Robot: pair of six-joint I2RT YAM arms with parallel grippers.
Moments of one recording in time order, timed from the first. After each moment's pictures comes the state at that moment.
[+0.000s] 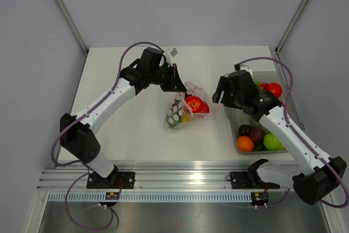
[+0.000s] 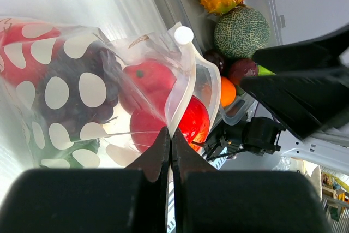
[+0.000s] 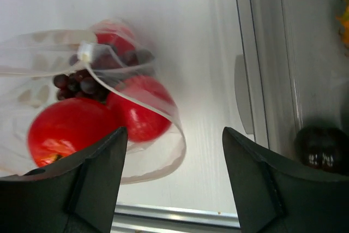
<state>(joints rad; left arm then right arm) -0.58 1.59 1.50 -0.57 0.50 -0.59 0.54 1.15 1.18 -0.75 0.22 0.64</state>
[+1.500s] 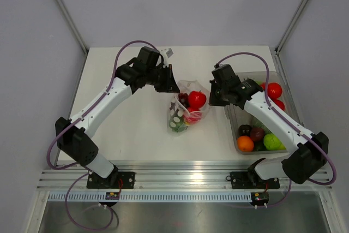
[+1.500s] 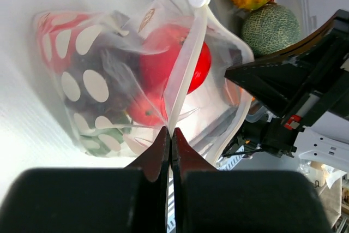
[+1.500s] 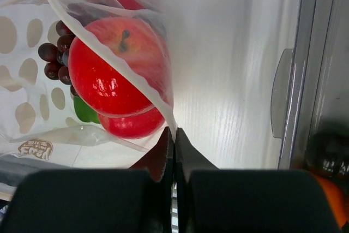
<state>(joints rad) -0.57 1.56 1.54 -0.73 0.39 -0.54 0.58 1.37 1.28 -0.83 0.11 0.55</state>
